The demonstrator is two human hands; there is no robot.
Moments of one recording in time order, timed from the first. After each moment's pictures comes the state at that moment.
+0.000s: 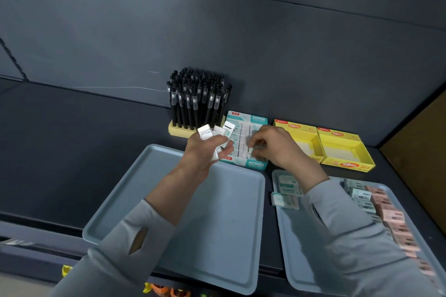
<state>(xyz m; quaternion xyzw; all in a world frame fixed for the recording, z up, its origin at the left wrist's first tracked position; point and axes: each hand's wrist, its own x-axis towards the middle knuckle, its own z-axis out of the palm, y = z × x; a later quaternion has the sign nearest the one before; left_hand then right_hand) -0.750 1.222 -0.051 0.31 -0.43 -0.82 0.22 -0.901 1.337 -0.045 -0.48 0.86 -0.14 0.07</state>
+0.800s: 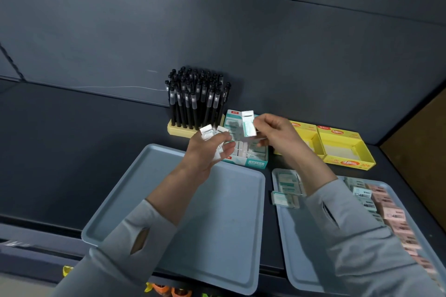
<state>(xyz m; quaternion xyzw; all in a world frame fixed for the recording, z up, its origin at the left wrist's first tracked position) -0.753 1.224 -0.052 0.31 -0.45 -0.81 0.21 -0.890 1.334 -0.036 -0.31 0.74 -0.54 0.24</state>
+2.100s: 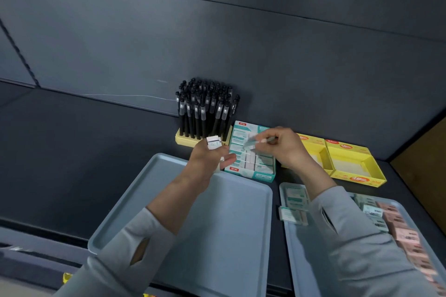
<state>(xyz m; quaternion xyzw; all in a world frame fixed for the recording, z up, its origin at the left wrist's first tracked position) -0.751 1.210 -0.052 0.32 -0.47 -0.80 0.21 -0.914 1.321 -0.046 -0.35 0.83 -0.40 0.15</state>
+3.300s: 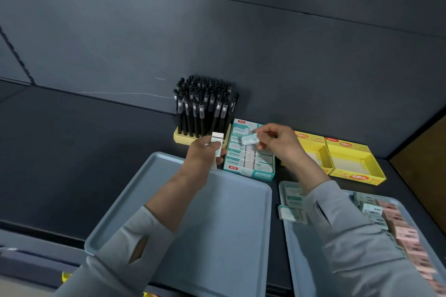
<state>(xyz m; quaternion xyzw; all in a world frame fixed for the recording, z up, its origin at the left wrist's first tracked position) -0.757 1.199 -0.064 0.36 -0.52 -0.75 0.22 -0.918 1.309 -0.055 -0.26 0.80 -0.50 0.20</state>
